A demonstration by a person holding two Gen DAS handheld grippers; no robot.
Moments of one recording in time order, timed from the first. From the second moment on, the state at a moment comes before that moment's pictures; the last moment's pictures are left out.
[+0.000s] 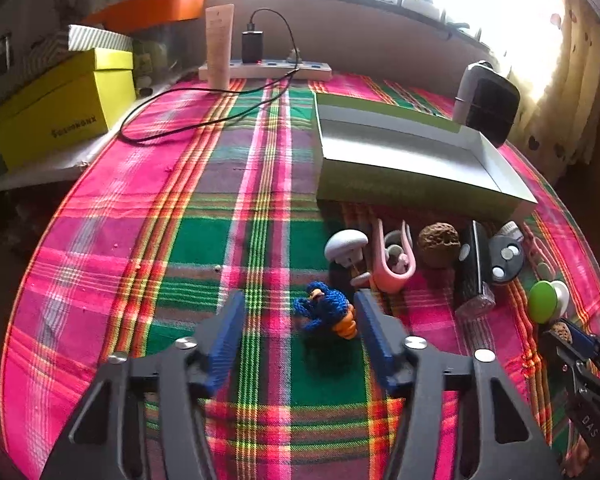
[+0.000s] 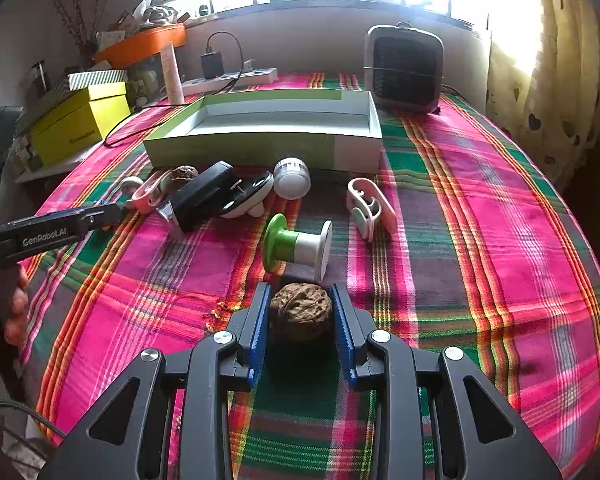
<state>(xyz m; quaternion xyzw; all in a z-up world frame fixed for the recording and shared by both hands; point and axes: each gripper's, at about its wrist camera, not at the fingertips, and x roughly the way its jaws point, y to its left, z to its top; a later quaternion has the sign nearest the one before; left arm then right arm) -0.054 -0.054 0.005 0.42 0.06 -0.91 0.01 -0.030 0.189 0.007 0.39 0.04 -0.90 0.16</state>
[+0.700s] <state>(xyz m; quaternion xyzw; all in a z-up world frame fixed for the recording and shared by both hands) -0.056 -0.043 0.007 0.41 0.06 -0.91 -0.03 -0.031 0.187 0.006 0.40 0.04 -0.90 0.16</state>
